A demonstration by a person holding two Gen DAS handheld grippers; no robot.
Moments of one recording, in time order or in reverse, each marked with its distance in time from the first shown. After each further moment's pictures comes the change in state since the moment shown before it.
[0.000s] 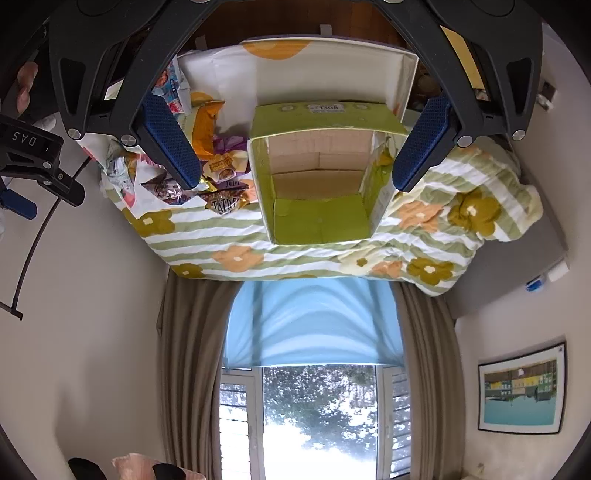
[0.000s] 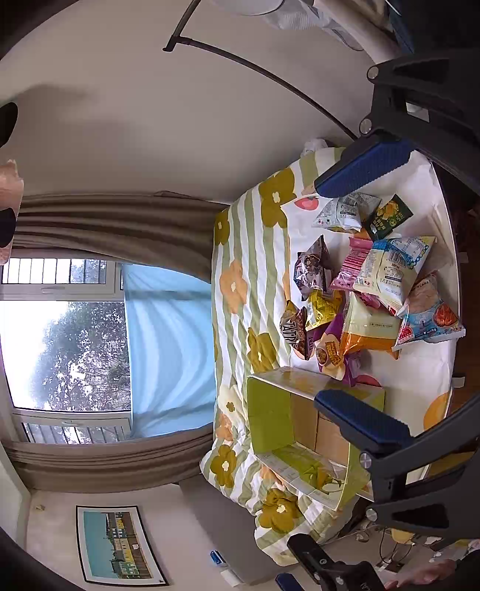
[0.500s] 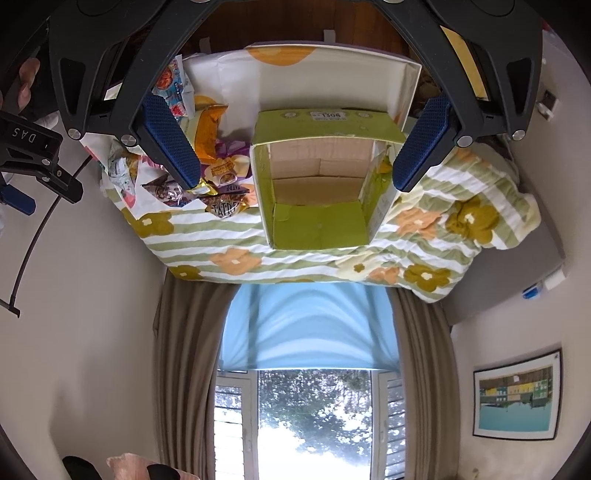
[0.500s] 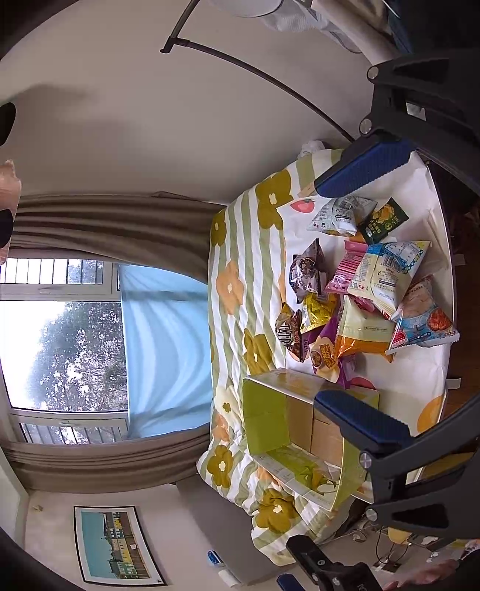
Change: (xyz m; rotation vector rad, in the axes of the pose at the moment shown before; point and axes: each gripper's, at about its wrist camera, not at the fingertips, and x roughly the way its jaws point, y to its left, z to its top) left arm -0.005 -0.004 -0.003 -0.017 0.017 0.021; right arm -0.004 -0.004 -0.003 -0.001 0.015 0.000
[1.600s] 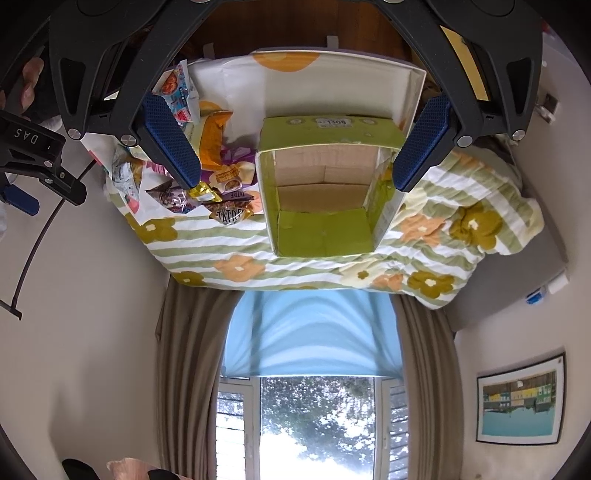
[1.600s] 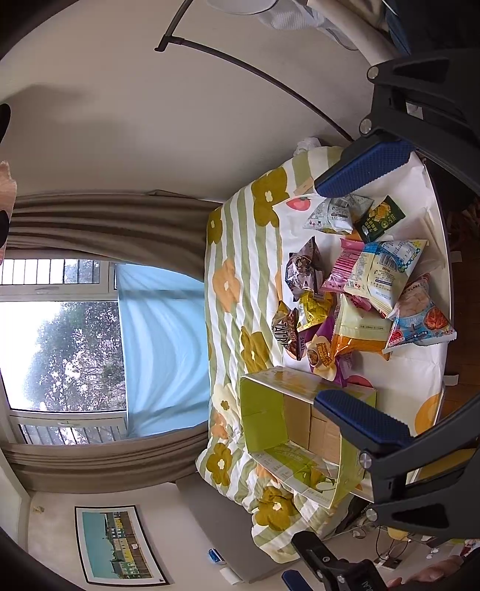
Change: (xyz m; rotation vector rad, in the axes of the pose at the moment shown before) left arm 0.002 -0.003 0.000 -0.003 0.029 -0.015; right arm -0.003 -0.003 -0.001 0.002 0.009 0.010
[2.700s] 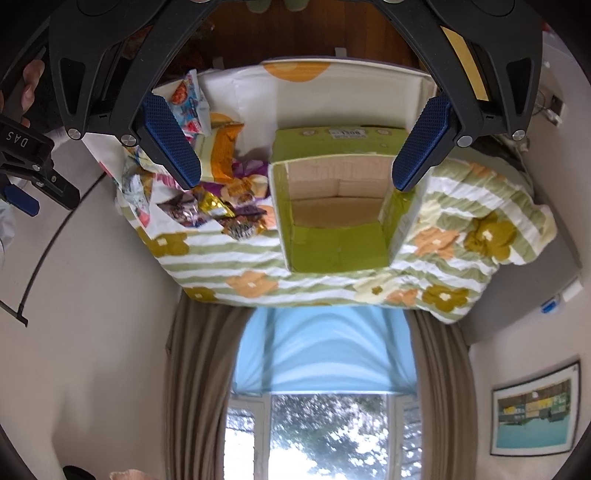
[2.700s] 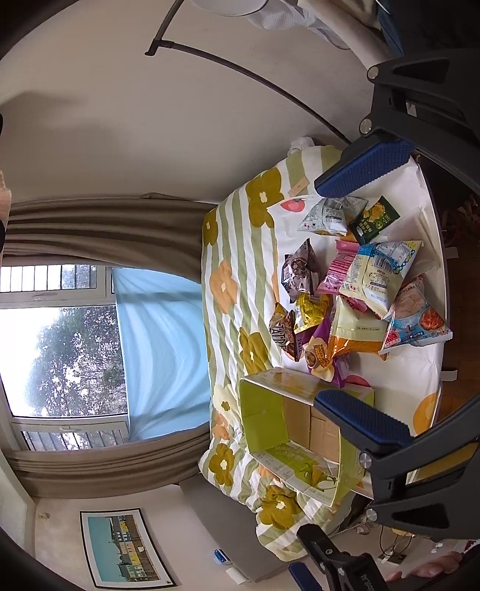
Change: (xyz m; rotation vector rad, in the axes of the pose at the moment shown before) left arm 0.022 -0.008 -0.003 0.009 0.096 -0.076; right arm -0.004 -0.010 -0.005 0.027 0.015 0.008
